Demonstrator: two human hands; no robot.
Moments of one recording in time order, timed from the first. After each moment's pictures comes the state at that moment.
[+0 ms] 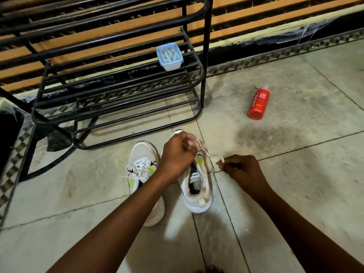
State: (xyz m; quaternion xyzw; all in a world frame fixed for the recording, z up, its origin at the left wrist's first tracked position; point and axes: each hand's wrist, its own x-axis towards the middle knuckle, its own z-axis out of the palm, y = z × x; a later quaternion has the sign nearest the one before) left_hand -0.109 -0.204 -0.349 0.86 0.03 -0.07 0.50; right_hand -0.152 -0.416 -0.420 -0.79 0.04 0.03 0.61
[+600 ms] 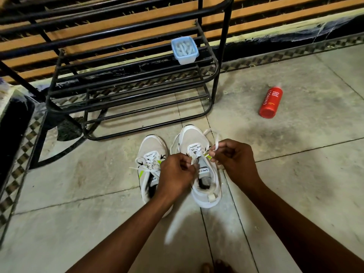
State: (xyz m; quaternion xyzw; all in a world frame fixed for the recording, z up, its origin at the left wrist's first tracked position) left_hand -0.162 -0.170 -0.382 0.87 0.10 -0.05 0.48; right_hand -0.140 -0.359 -0.394 -0.73 0.00 -0.01 0.69
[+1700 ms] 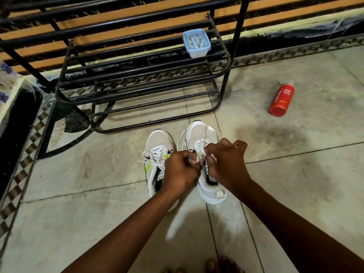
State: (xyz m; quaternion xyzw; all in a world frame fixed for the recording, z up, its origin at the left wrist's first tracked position) left_hand -0.164 -0.165 -0.391 0.84 0.14 -0.06 0.52; right_hand -0.141 -0.316 -0.401 -0.96 -0.12 -0.13 0.21
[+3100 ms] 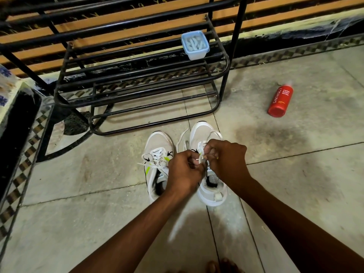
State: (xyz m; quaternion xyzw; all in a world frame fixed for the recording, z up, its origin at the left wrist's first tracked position) left_hand -0.163 -0.175 -0.385 0.85 0.11 -0.03 0.51; right_hand -0.136 -0.314 -0.385 -0.94 -0.05 -0.06 0.33
